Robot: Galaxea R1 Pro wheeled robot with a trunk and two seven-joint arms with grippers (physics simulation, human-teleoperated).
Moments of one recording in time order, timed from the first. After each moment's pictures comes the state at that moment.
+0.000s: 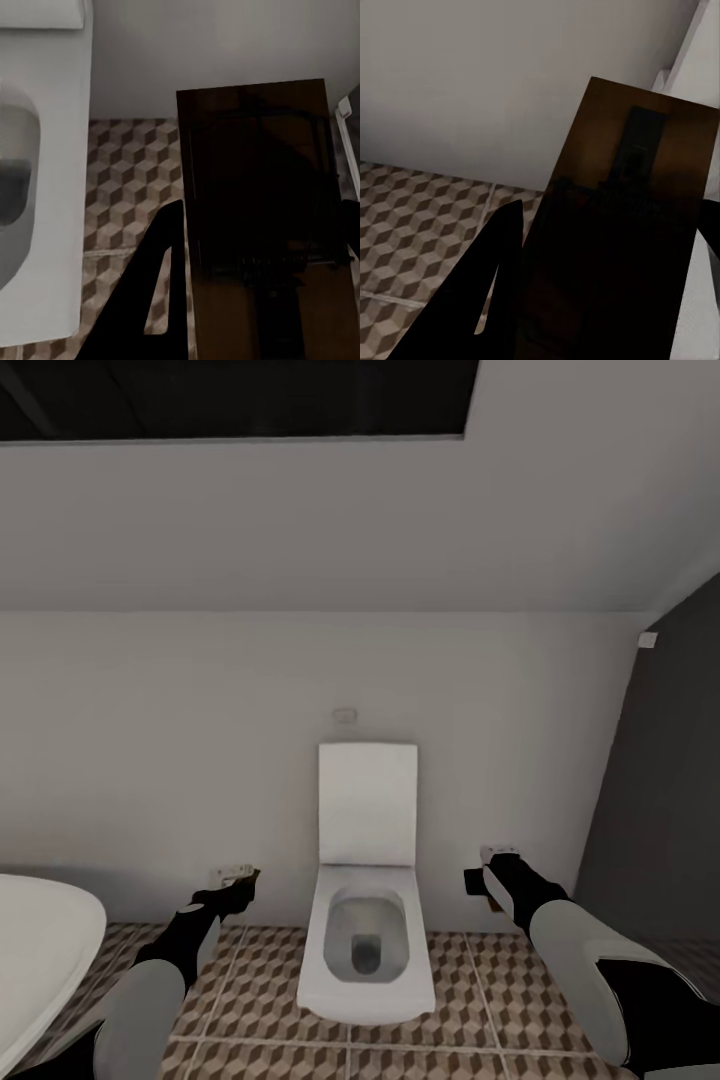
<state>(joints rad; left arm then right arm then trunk) -0.76 -0.04 0.64 -0.38 -0.53 0.07 -0.05 -0.94 -0.02 -0.06 -0.24 0.05 0.48 -0.10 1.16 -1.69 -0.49</state>
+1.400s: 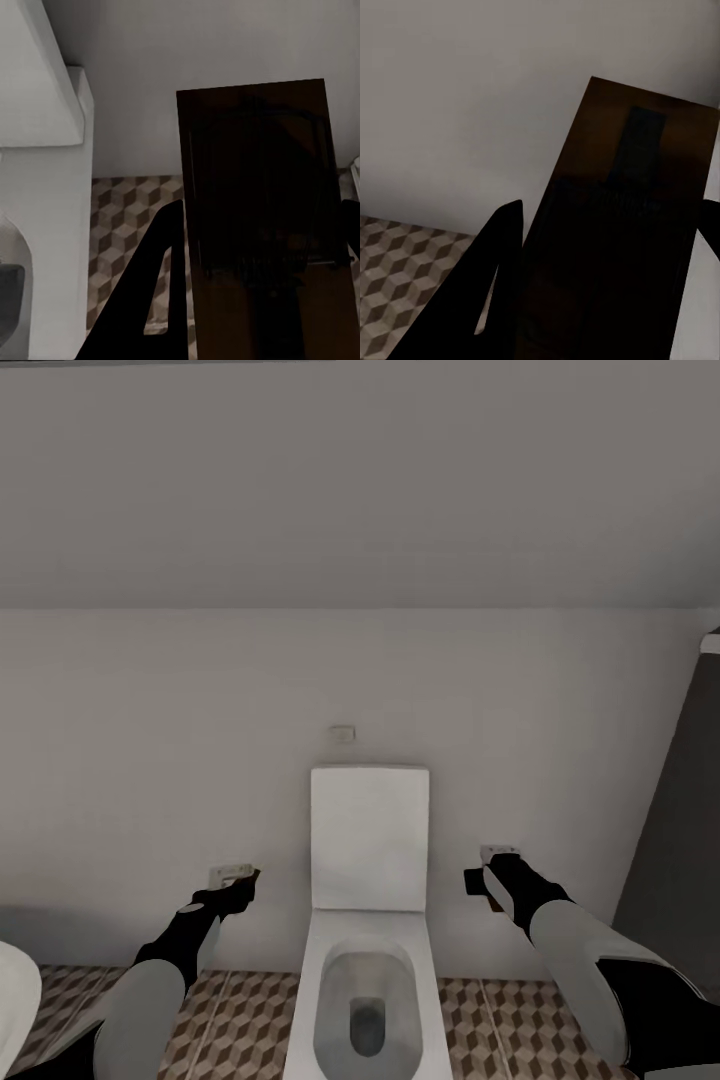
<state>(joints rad) -0.76 -0.04 0.64 -0.38 -0.53 0.07 -0.05 -0.94 -0.02 -0.06 -0.24 0.05 0.48 -0.10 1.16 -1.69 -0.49</state>
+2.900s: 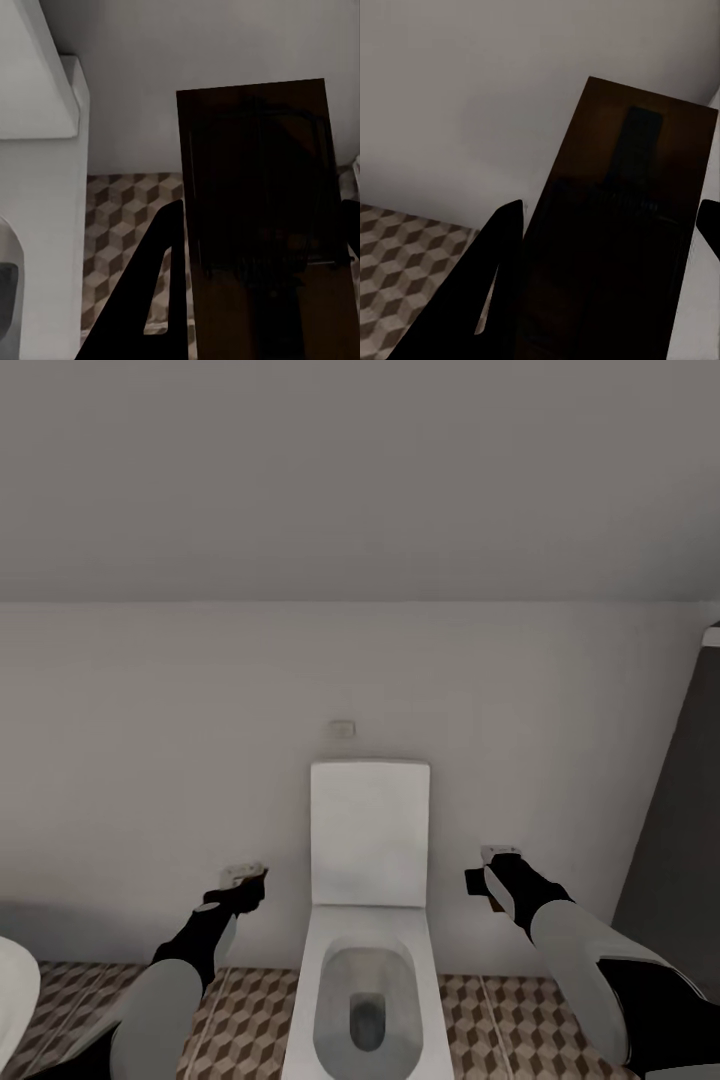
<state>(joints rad) -0.76 -0.10 0.65 -0.39 -0.53 0.07 0.02 -0.94 -0.02 -0.06 -0.24 0.05 0.48 -0.10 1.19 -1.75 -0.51</state>
